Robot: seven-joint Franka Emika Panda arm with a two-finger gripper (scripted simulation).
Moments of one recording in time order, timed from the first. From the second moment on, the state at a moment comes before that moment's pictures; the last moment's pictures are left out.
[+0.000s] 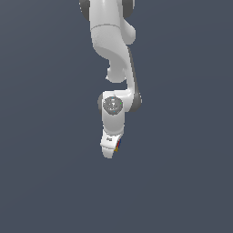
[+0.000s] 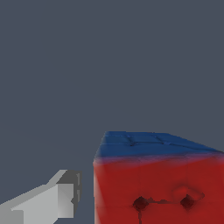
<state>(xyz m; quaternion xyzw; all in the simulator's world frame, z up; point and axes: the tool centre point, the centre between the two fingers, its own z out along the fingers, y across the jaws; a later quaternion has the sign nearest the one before) 0.024 -0.011 0.035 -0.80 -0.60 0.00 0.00</state>
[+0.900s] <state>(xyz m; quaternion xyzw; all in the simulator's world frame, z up) 0.028 -0.012 0.034 -0.80 -0.60 0.00 0.00</state>
